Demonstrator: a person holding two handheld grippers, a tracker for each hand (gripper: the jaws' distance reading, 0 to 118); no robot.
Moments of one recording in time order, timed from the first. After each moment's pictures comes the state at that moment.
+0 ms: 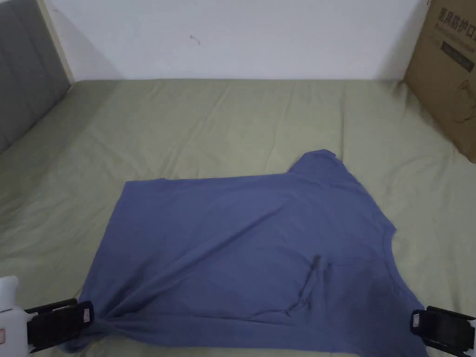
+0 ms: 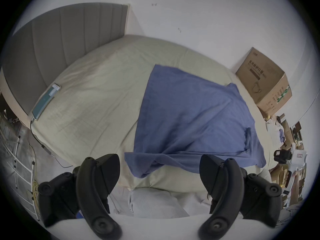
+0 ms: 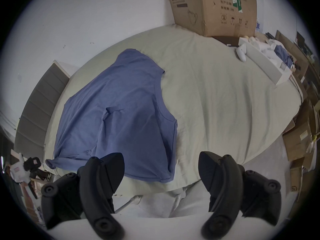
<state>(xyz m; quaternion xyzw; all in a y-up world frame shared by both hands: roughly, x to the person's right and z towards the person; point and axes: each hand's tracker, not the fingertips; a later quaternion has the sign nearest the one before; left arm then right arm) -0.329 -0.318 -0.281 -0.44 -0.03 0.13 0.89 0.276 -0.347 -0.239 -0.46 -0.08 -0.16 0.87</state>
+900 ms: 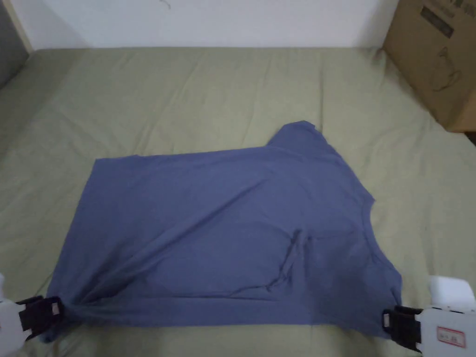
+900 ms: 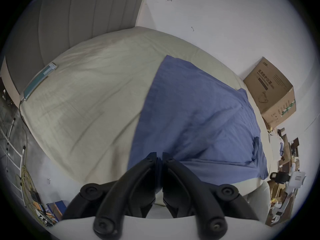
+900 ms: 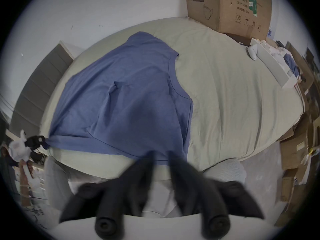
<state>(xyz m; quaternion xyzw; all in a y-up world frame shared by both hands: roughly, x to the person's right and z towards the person) -0.330 -0.387 -0.318 -0.46 -0.02 0.18 0.87 0.239 -0.375 -0.237 -0.51 -0.05 -0.10 0.85</state>
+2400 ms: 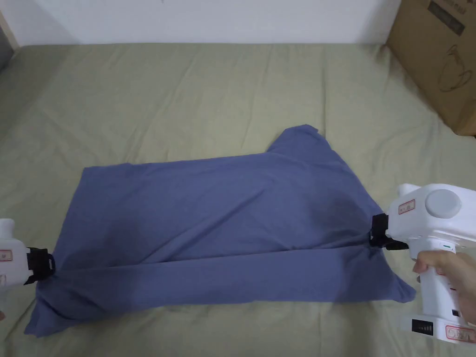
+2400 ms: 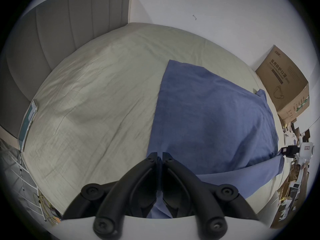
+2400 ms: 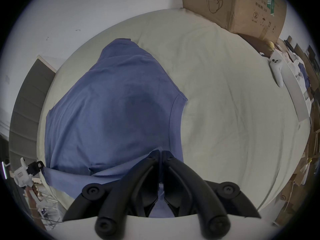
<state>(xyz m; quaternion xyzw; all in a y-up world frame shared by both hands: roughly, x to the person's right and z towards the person) -0.340 -0.386 -0.461 -0.50 0.01 0.11 0.86 0.287 -0.385 -0.454 -0.54 -0.08 -0.15 0.82</state>
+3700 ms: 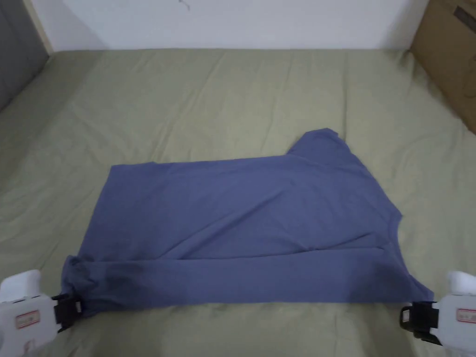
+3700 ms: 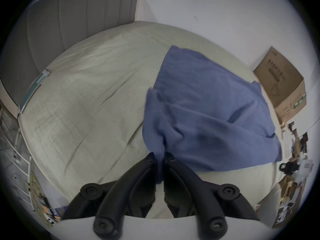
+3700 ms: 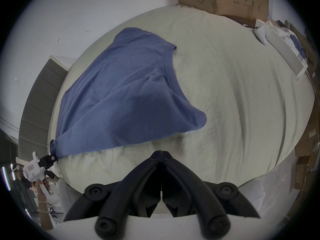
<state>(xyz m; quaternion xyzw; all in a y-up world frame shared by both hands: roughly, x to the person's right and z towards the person) -0.334 -0.408 -0.359 -0.47 0.00 0.16 0.87 0.267 -0.397 -0.303 -0.52 -0.05 -0.21 0.82</state>
